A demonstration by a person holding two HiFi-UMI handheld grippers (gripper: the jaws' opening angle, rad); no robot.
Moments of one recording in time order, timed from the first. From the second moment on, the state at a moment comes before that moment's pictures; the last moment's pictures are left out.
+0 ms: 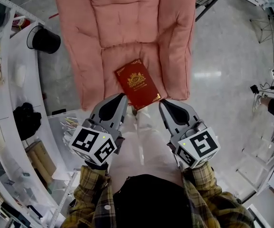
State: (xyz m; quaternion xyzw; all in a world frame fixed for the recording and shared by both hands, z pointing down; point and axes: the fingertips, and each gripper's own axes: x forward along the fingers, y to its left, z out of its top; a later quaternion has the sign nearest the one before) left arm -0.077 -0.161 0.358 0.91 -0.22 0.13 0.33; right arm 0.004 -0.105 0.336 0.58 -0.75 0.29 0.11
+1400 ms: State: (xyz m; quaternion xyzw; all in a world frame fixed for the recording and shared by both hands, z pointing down) left arm -0.102 -0.086 0.686 0.77 -0.24 0.23 0.54; right arm -0.001 -0.132 0.514 0.54 -0.76 0.36 0.12
